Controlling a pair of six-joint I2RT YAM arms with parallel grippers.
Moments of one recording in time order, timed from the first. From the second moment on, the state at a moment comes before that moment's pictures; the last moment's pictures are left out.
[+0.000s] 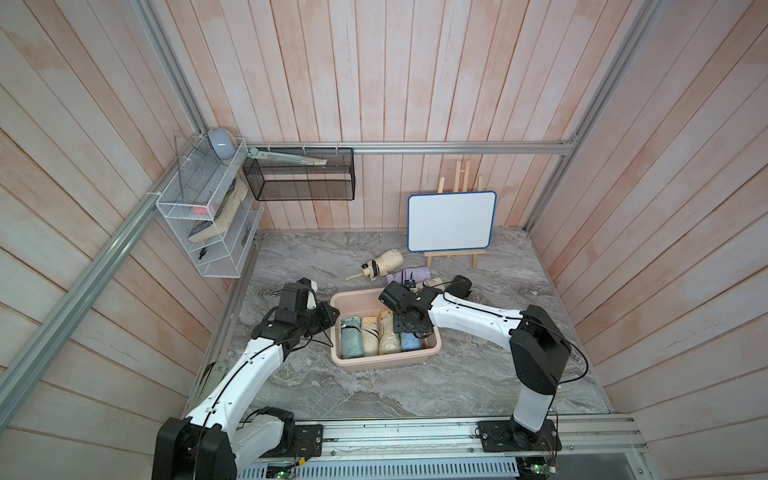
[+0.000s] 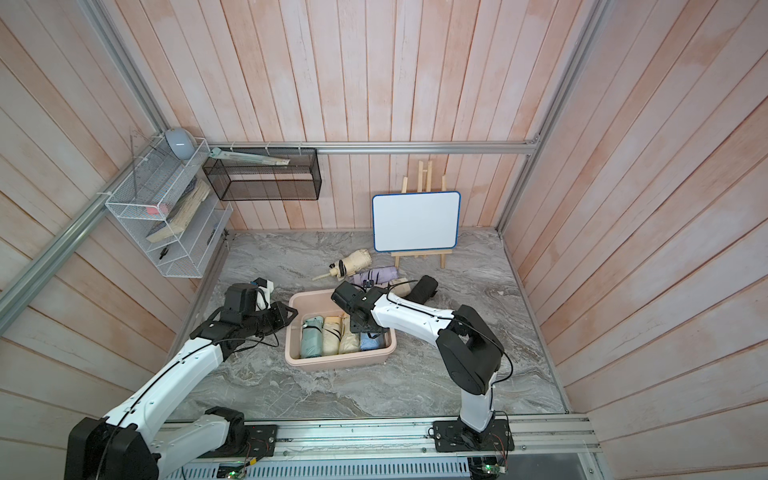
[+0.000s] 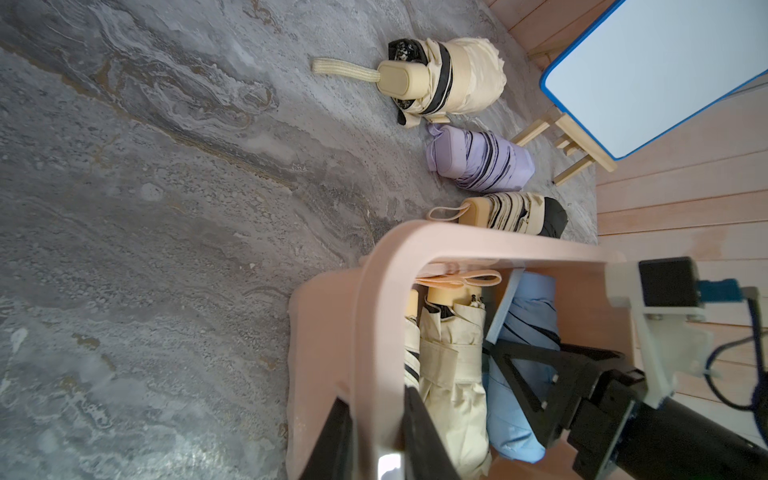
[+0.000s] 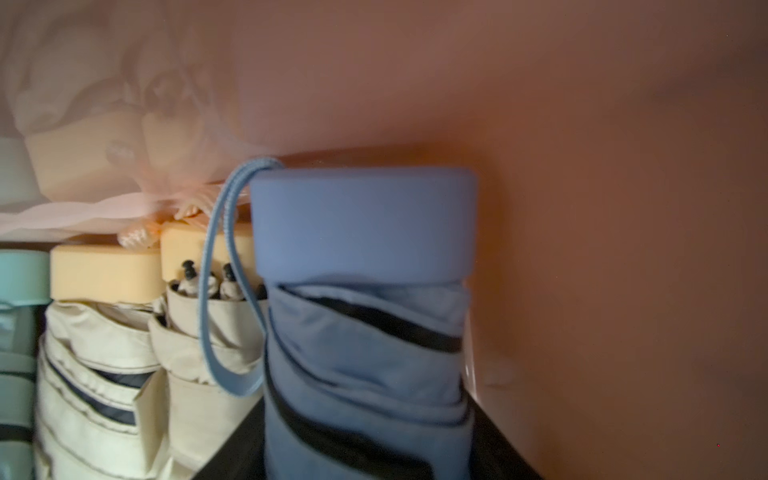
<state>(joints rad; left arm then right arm) -0.23 1.09 0.71 -0.40 0.33 -0.62 0.93 1.84 1.36 -0.82 0.30 0.86</state>
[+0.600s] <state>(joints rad) -0.23 1.10 0.74 -0.45 0.31 -0.58 0.92 1.66 1.45 -0.77 0.35 0.78</state>
